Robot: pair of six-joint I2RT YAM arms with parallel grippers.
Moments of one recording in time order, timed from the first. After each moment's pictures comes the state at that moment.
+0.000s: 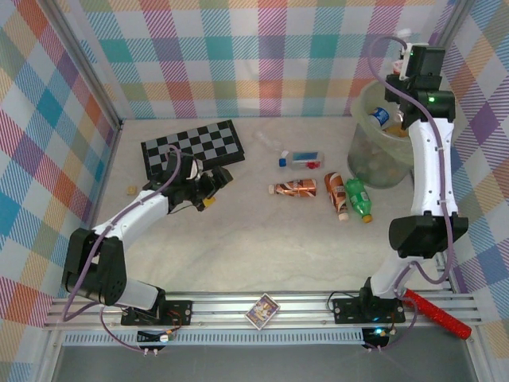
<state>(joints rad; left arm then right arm) -0.29 1.42 0.93 -0.33 0.43 -0.94 -0.08 1.77 2.14 -0.87 0.26 -0.13</state>
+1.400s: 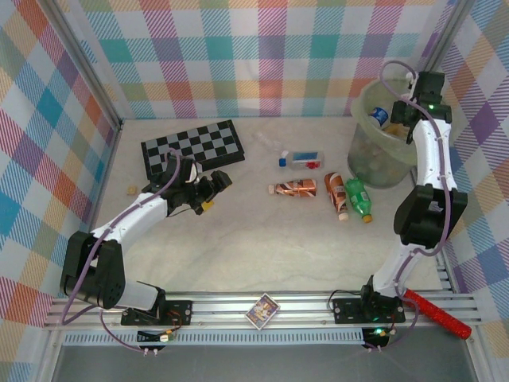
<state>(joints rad) -0.29 1.40 0.90 -0.35 0.43 -0.92 -0.22 1.90 1.95 -0.79 0.14 -0.05</state>
